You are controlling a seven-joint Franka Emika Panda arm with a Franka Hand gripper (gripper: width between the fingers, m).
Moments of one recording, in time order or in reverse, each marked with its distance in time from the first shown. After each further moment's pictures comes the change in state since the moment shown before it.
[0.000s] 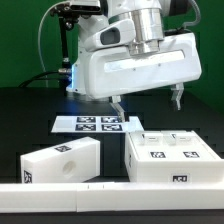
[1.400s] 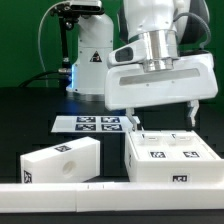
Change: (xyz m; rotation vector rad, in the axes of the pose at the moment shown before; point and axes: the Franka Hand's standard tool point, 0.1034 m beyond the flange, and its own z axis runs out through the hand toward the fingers) arm -0.016 -0.031 0.037 -0.077 0.143 0.210
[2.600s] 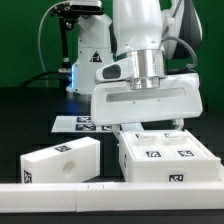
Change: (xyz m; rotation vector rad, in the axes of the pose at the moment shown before) arm -0.012 0.030 0.025 -0.024 -0.021 -0.055
